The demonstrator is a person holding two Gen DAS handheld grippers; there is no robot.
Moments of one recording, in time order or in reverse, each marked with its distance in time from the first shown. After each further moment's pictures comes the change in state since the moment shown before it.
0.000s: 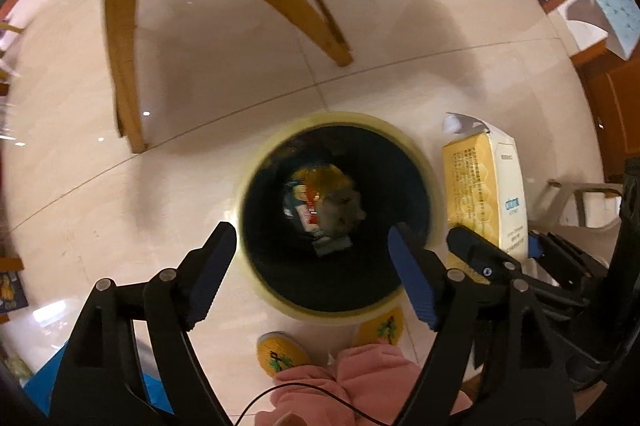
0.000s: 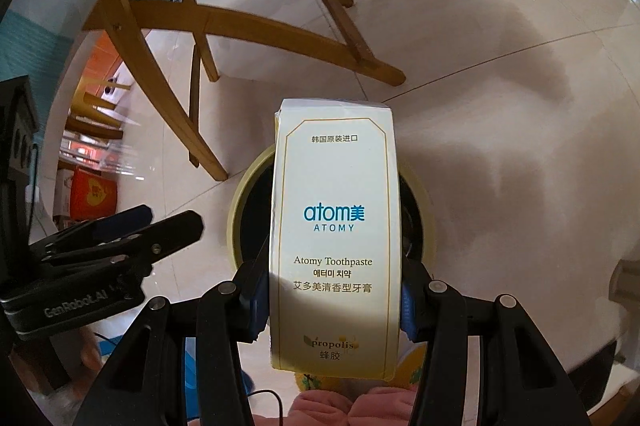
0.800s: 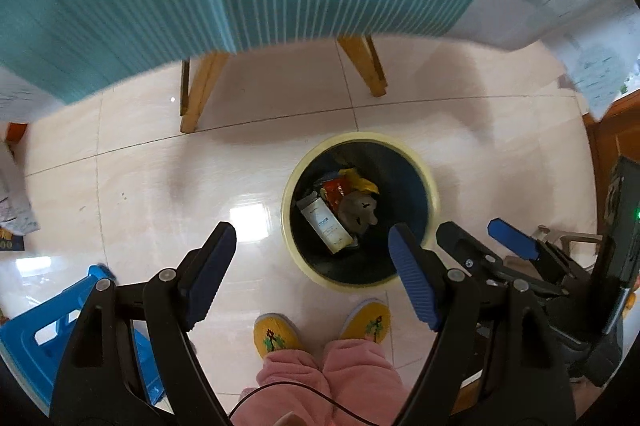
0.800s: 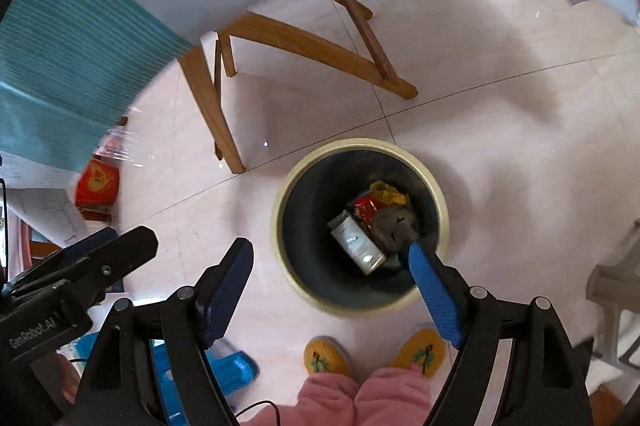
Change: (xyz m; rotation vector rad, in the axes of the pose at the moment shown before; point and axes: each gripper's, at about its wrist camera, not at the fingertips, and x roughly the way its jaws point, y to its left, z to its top) left arm -0.122 0.050 -0.033 -0.178 -0.075 0.018; right arm -0.098 0.070 0.000 -0.035 0.003 -0.039
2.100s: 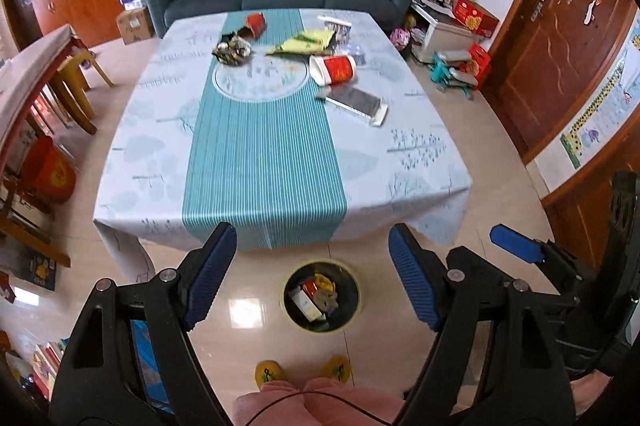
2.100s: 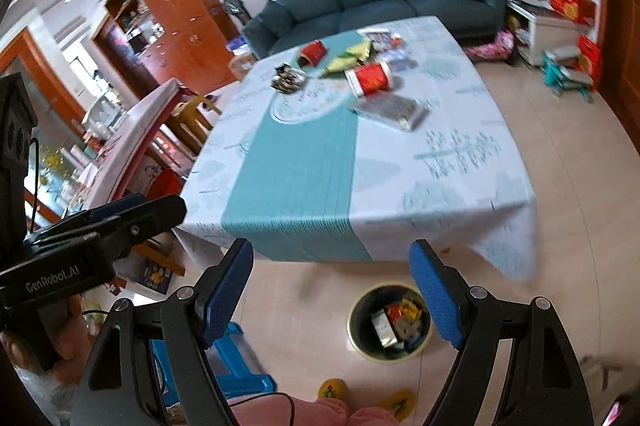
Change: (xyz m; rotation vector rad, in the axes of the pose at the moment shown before) left arm -0.428 -0.052 0.048 -0.025 -0.403 -0.001; right arm -0.398 0.131 0.077 -0.365 -0.331 0.175
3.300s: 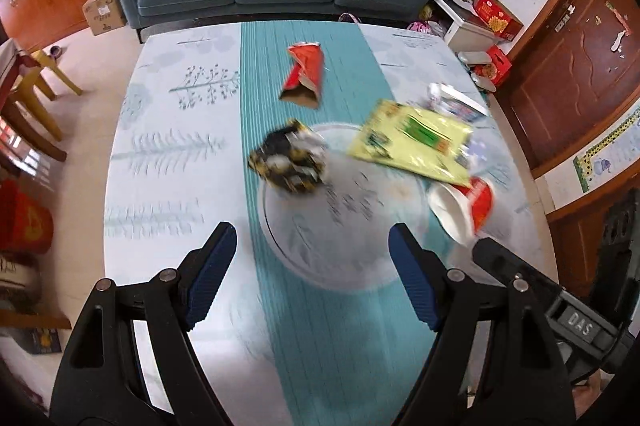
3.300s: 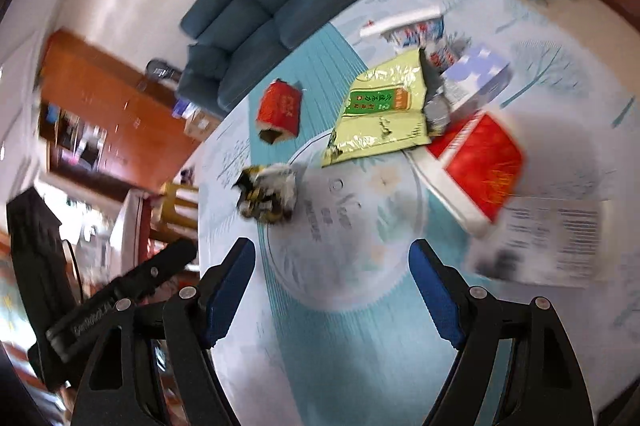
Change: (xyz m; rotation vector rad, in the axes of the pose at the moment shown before) left arm 0.282 0.199 0.300 0.001 0.138 -0.089; right arm 0.358 -0.005 0.264 0.578 0.014 -0.004
